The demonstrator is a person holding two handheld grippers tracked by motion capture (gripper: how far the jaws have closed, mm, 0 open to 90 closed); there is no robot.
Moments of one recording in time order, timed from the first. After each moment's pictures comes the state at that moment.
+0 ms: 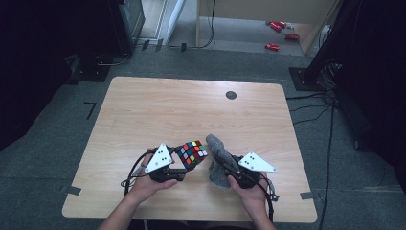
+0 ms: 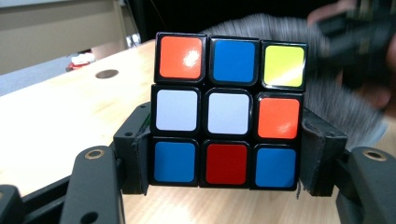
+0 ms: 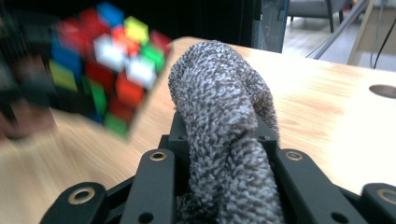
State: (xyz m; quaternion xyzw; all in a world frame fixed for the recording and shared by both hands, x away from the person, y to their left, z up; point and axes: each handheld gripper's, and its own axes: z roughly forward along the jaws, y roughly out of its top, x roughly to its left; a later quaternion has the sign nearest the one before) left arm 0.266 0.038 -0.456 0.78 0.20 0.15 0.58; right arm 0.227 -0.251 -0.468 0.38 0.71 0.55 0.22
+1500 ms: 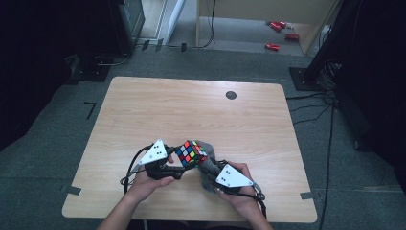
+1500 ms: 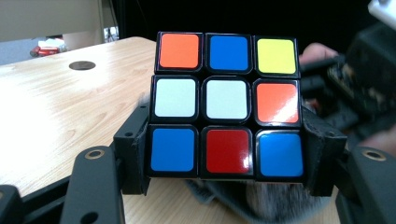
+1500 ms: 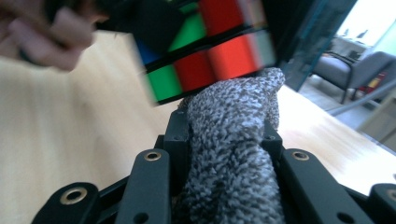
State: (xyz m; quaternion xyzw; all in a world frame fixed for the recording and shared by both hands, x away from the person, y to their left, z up) left arm 0.270 0.039 -0.453 0.77 0.22 0.07 0.59; right arm 0.222 -0.215 -0.487 0.20 0.76 0.53 0.31
